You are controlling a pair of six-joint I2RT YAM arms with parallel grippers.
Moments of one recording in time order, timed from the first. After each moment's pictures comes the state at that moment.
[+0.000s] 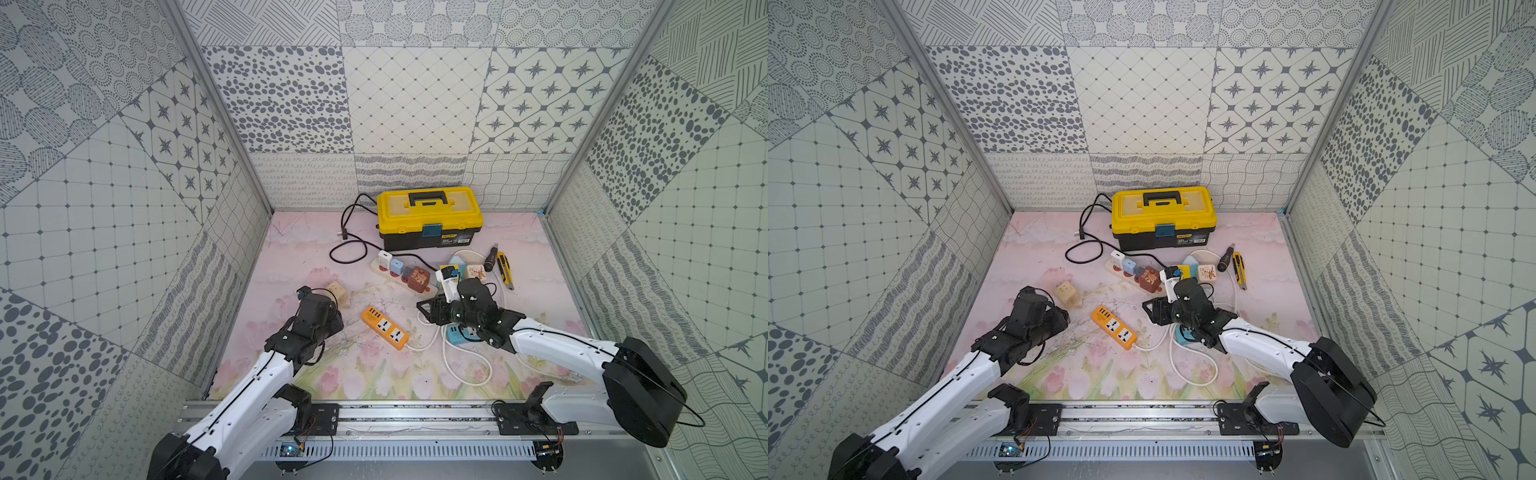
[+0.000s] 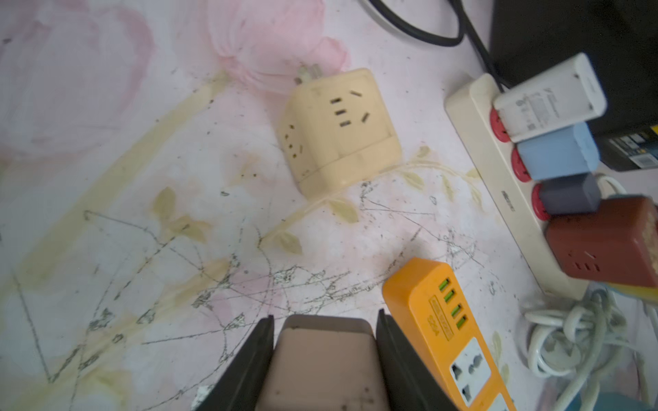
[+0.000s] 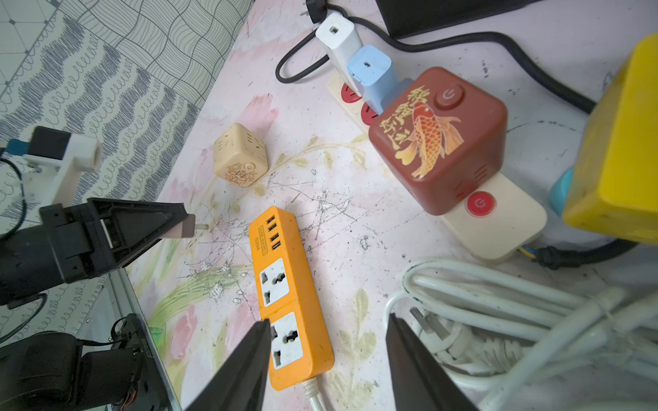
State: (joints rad) left arm -0.27 0.89 0.48 -0.48 -0.14 -0.81; right arm 0.73 1.30 0.62 0.13 -0.17 0.55
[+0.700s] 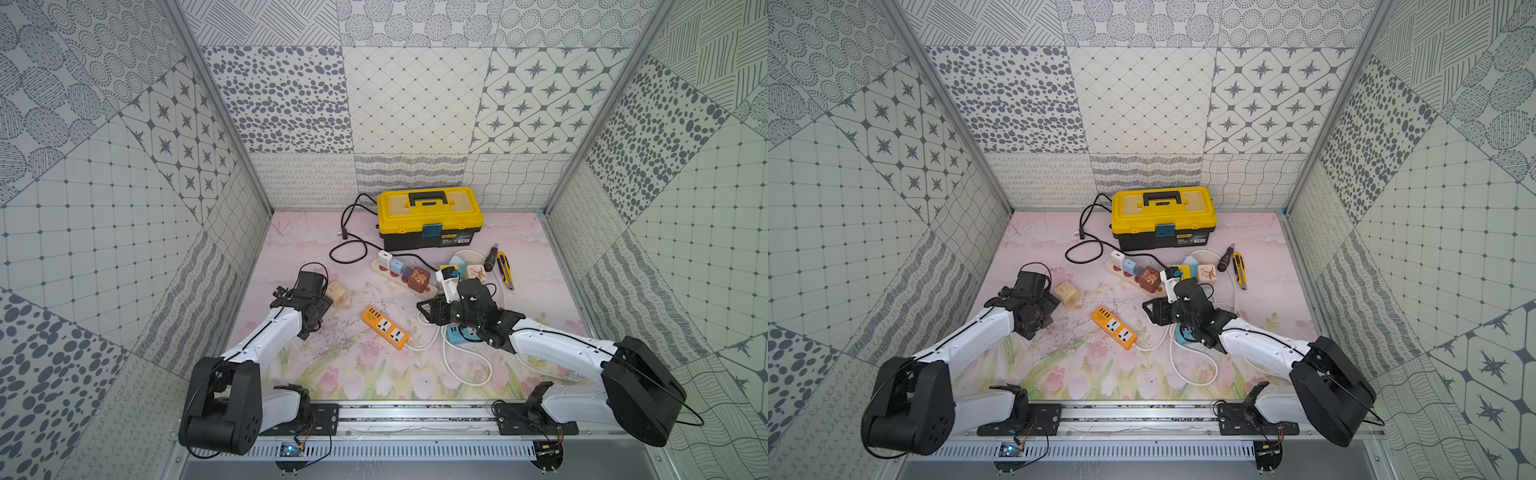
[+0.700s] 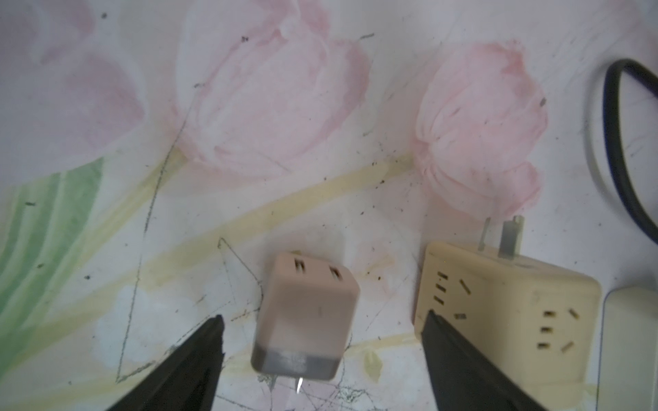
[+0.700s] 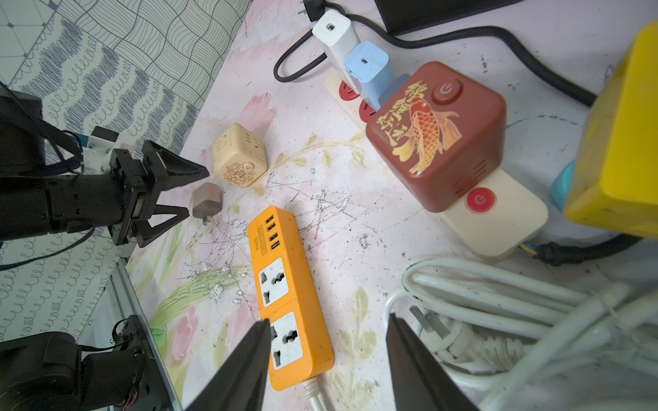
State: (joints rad) left arm -0.07 1.30 0.70 -0.55 -0.23 -1.09; right arm 0.73 1.30 0.61 0.13 -0.17 0.56
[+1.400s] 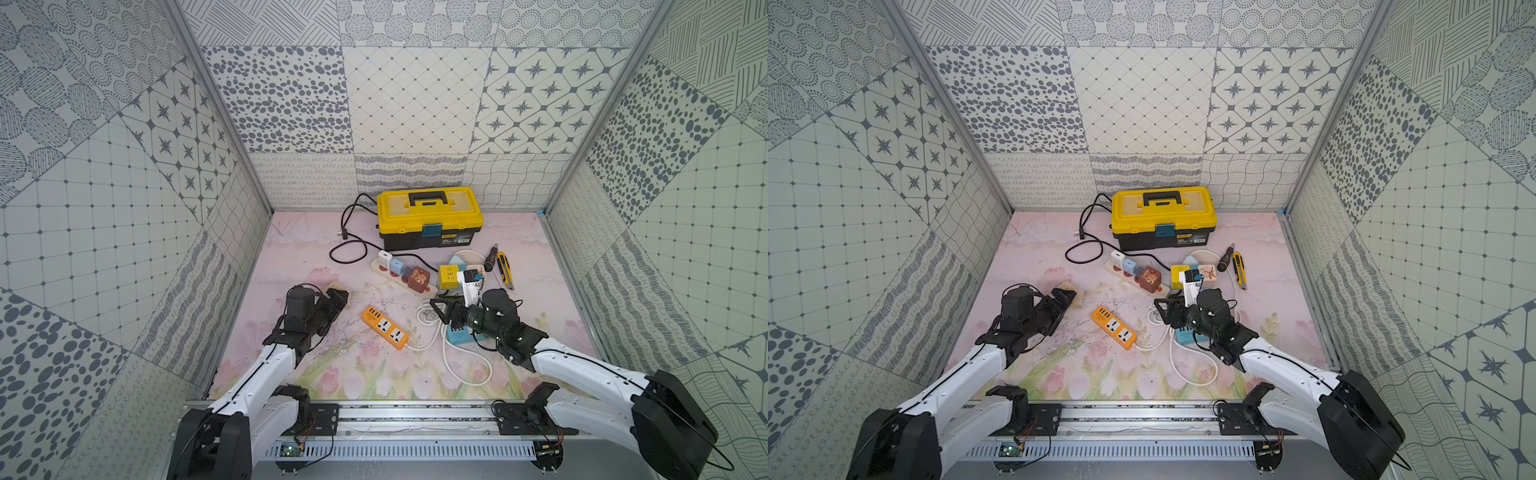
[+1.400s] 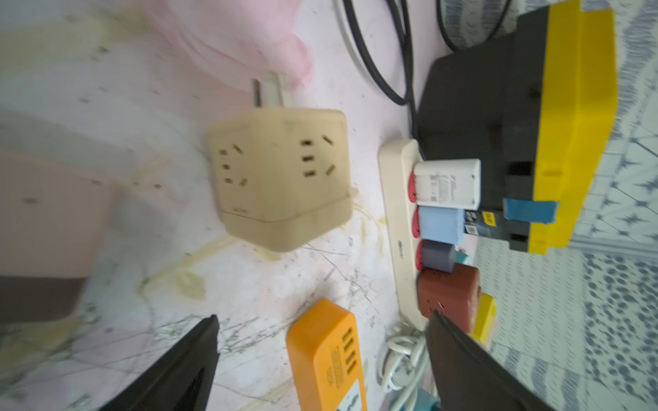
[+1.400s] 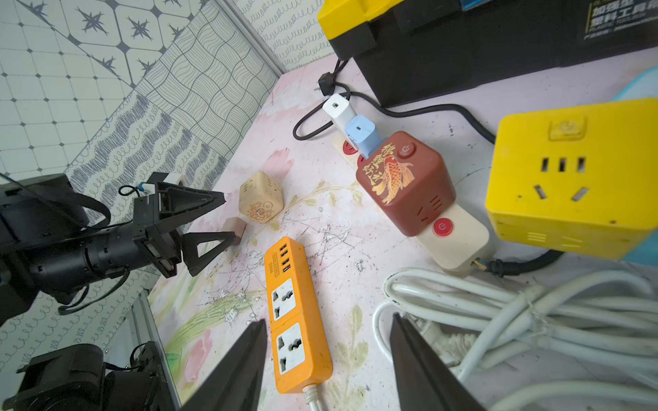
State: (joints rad) left arm -0.10 1.01 0.35 0.05 0.32 -1.04; right arm 0.65 1.06 0.42 0.29 -0.17 0.57
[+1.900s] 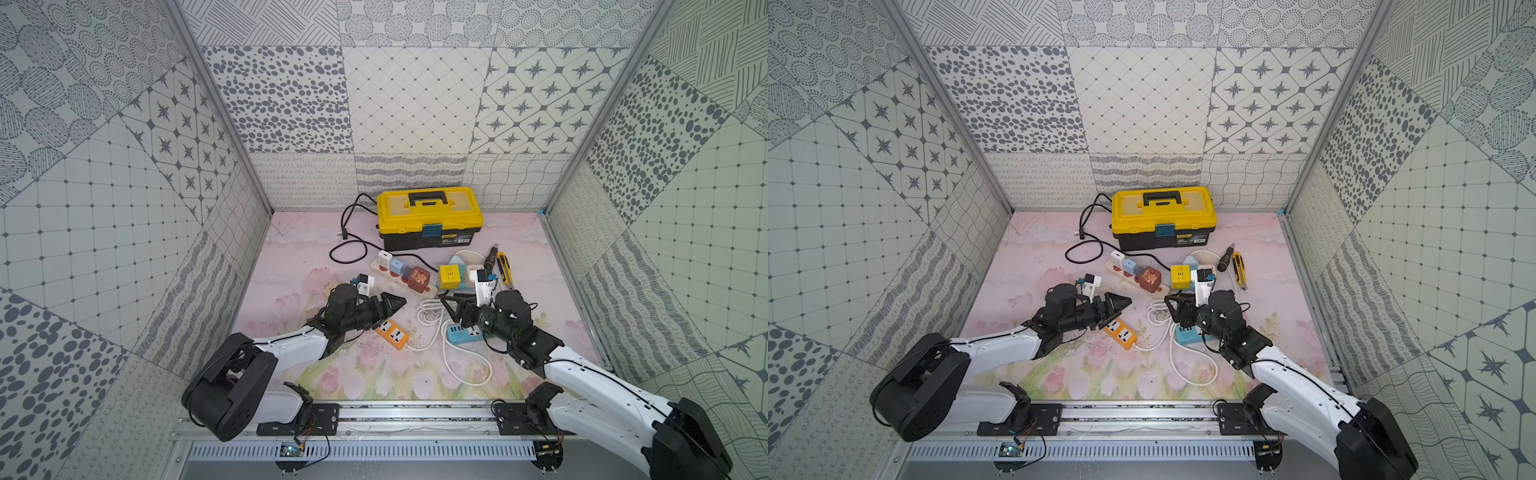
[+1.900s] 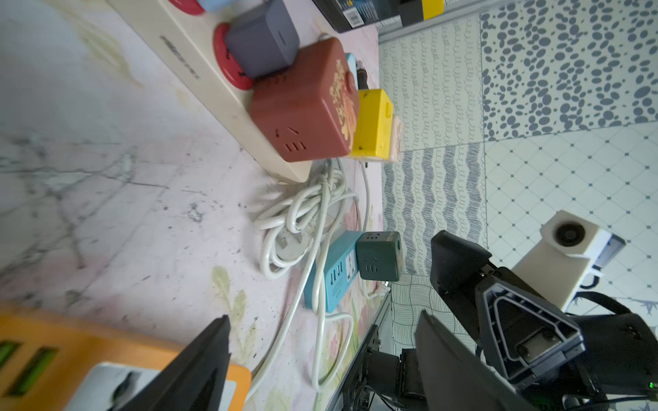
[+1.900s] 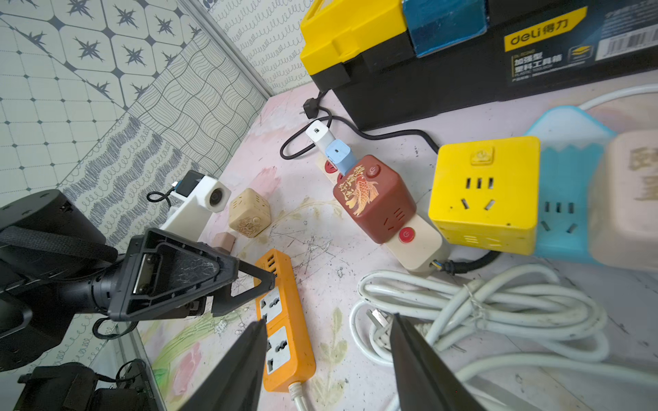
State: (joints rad) left arm -0.52 1.41 0.46 0.53 0.54 -1.05; right arm 0.60 0.89 0.42 0.12 -0.12 0.54
